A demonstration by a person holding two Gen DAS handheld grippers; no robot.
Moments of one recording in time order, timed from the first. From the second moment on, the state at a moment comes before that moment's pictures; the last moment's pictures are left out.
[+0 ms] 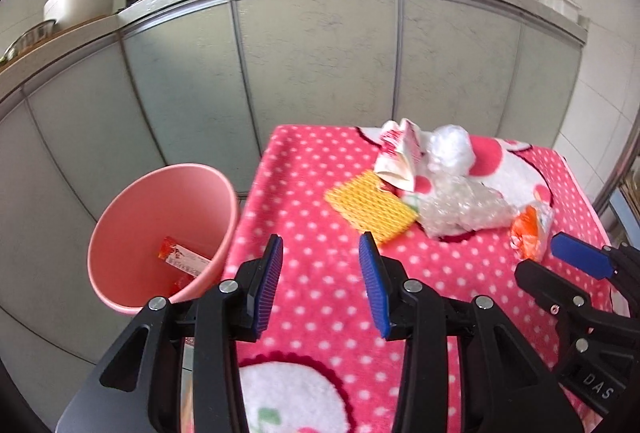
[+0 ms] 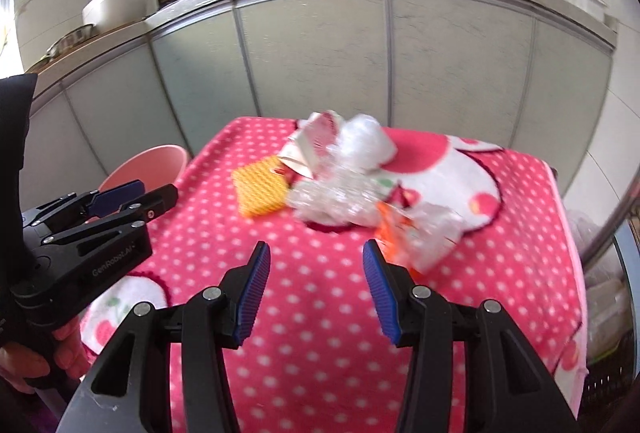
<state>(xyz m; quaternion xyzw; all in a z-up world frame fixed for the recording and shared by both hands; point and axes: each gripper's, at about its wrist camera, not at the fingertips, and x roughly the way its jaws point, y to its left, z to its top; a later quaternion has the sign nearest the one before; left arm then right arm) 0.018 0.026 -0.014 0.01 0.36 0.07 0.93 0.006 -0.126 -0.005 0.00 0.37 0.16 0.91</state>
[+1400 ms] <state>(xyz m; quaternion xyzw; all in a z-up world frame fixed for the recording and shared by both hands) 0.143 0.027 -0.074 -0.13 0.47 0.07 0.87 0.055 -0.172 -0.031 0.06 0.42 0.09 0.90</state>
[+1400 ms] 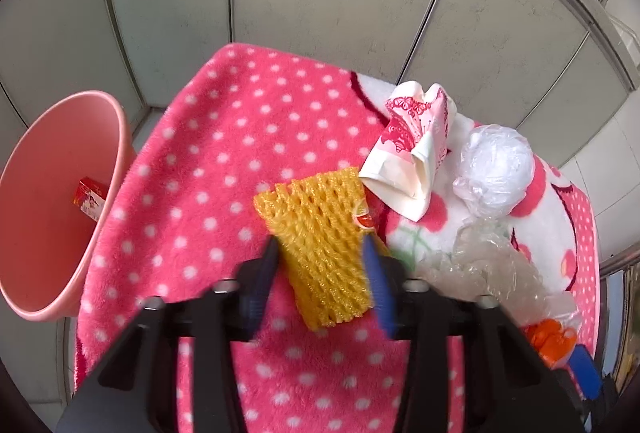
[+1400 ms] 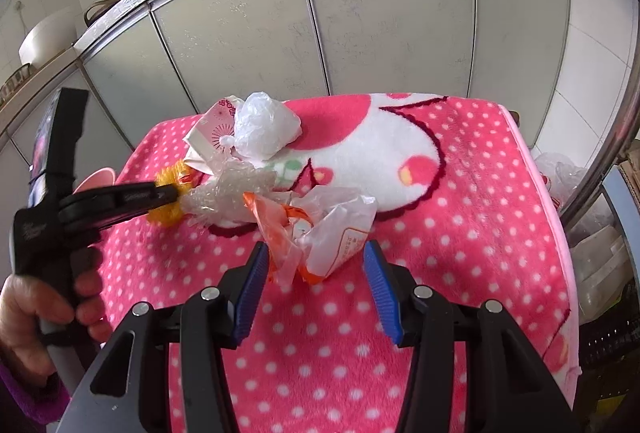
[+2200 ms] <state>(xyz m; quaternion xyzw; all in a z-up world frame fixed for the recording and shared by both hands) 0.059 0.034 -0.031 -0.08 0.40 0.01 0.91 0.044 -0.173 -0.027 0.04 0.41 0.08 0.91</state>
